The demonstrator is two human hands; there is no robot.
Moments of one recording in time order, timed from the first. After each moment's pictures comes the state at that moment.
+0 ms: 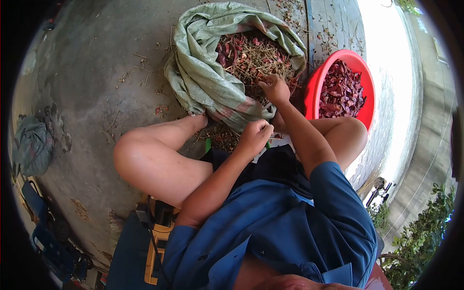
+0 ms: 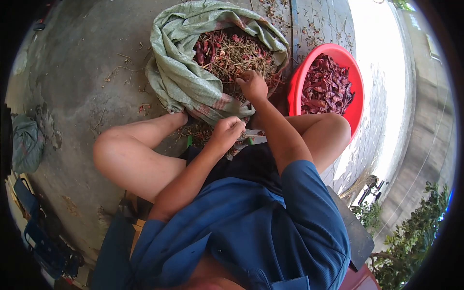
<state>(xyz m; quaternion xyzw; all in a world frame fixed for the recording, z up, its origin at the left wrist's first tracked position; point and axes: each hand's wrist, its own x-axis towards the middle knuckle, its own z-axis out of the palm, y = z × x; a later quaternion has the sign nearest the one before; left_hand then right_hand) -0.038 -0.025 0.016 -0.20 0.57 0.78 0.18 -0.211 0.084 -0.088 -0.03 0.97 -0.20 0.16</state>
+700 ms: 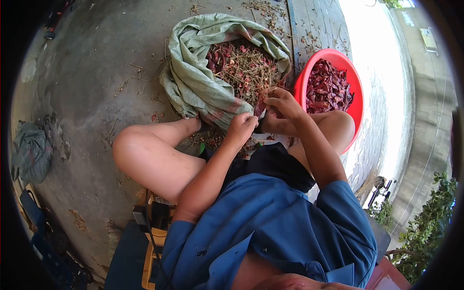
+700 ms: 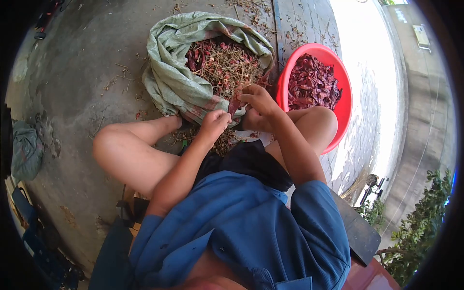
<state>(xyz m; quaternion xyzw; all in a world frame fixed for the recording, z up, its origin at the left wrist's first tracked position) -0.037 -0.026 0.007 -0.21 0.57 0.78 0.15 -0.177 0.130 0.059 0.01 0.71 -0.56 0.44</state>
